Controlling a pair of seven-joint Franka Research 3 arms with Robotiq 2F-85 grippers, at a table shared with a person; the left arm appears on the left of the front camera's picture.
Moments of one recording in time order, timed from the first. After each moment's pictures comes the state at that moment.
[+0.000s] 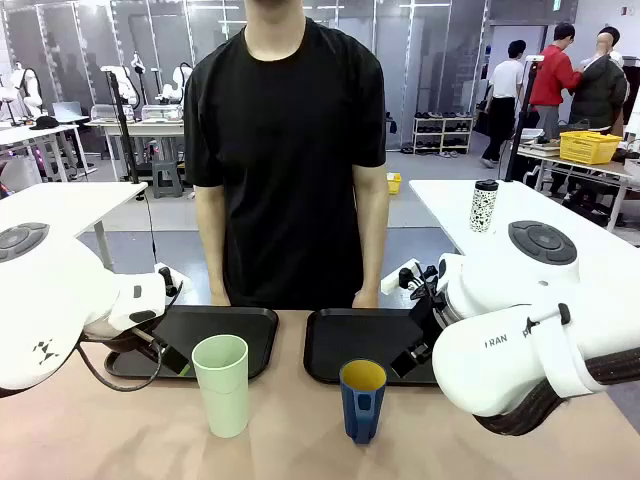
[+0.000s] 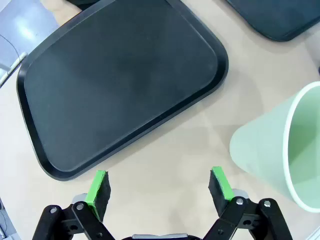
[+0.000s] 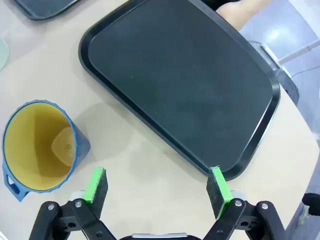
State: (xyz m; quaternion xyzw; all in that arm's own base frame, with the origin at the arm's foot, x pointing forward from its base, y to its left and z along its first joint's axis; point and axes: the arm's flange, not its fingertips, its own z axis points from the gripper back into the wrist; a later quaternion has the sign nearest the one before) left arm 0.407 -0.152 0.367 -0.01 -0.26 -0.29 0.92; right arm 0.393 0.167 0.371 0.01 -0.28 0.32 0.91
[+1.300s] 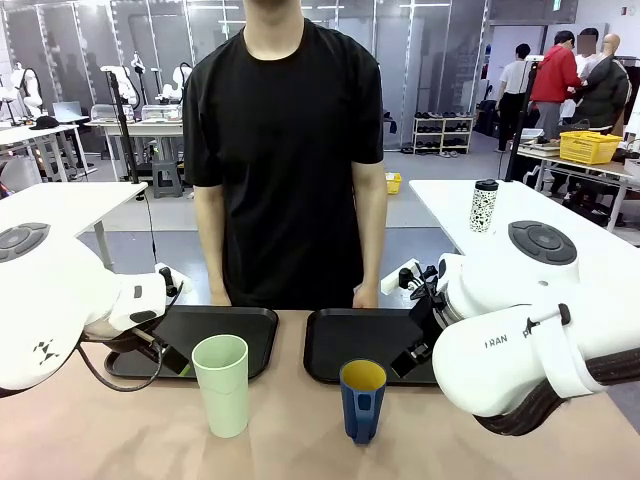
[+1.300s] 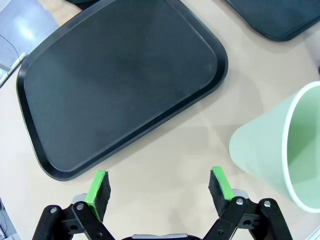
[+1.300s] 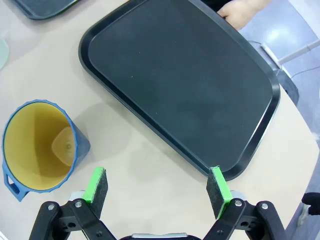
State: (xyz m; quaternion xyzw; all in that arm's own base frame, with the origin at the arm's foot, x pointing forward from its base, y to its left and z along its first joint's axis) left arm 0.407 -0.153 0.367 -0.01 -0.26 -0.29 0.92; right arm 0.393 0.167 0.371 0.01 -0.28 0.32 0.90
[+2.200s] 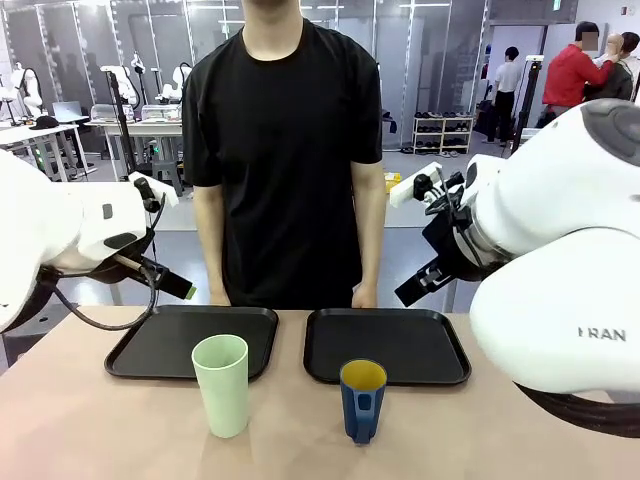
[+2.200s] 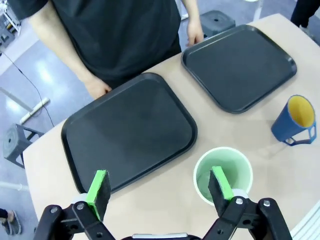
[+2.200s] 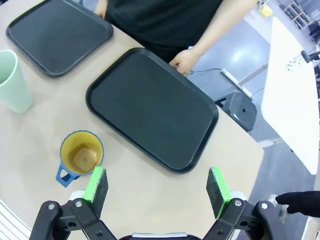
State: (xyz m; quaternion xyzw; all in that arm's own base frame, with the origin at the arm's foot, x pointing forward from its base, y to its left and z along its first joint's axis) left arm 0.354 -0.181 0.510 -0.03 -0.40 -0.28 0.87; right arm 0.320 0.181 0.525 -0.03 -0.38 0.29 0.88
